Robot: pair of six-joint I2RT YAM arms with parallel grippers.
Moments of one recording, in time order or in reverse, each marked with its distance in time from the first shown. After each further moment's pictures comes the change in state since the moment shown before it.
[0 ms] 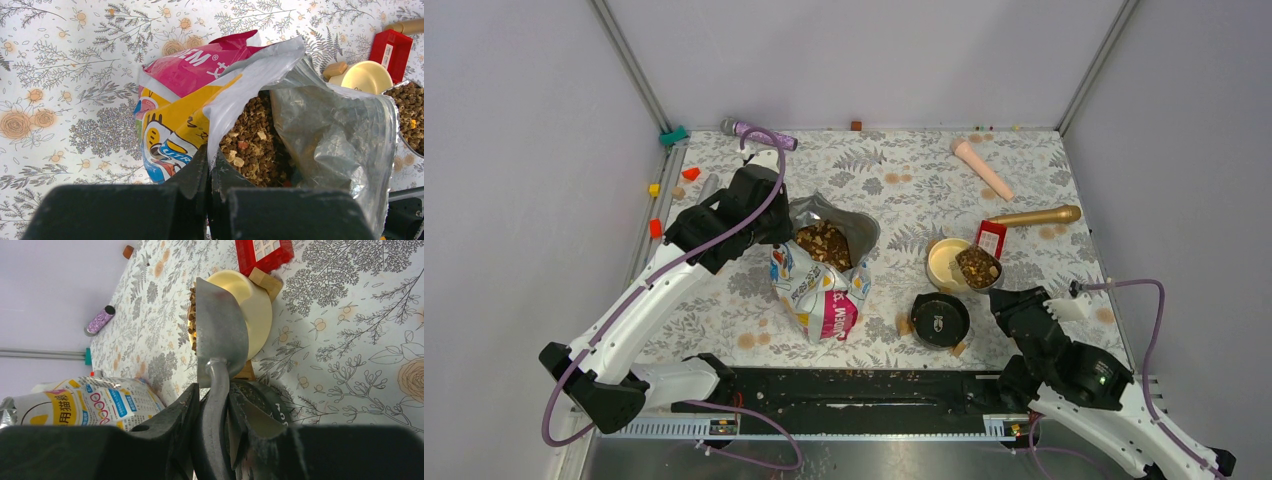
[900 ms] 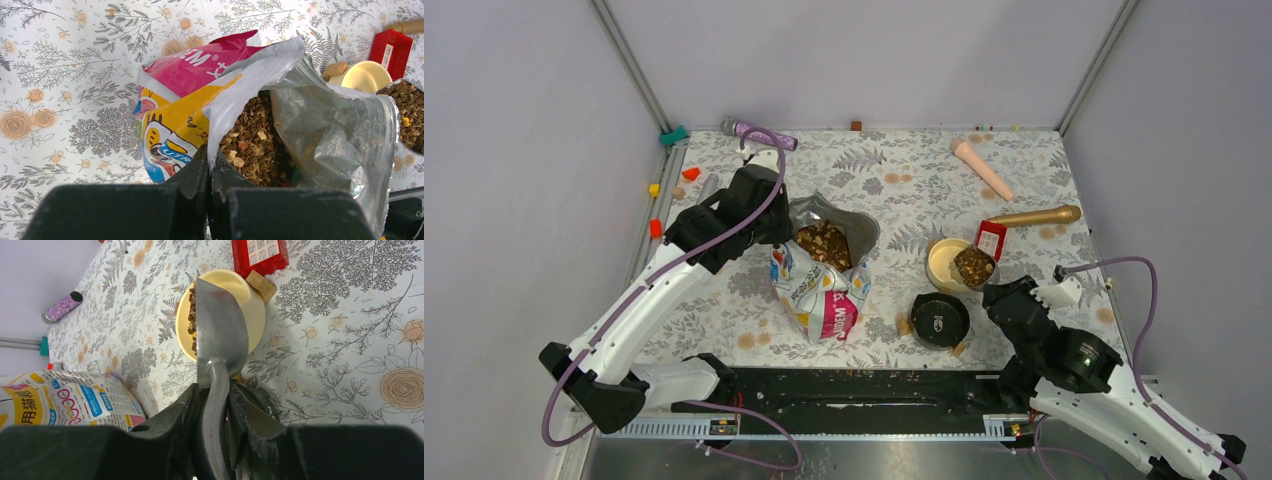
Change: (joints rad) left arm 0.000 0.000 0.000 0.000 0.000 0.000; right arm 0.000 0.194 0.061 0.032 0.001 -0.093
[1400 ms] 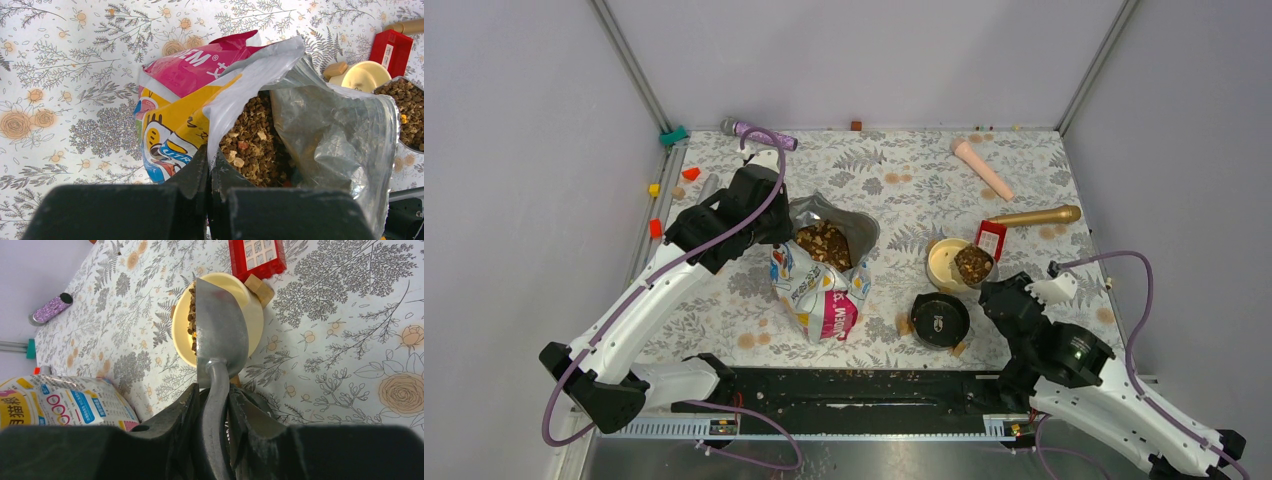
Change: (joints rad) left arm 0.000 0.002 0.000 0.000 0.000 0.000; right arm -0.009 0.057 0.000 0.034 0.010 -0.016
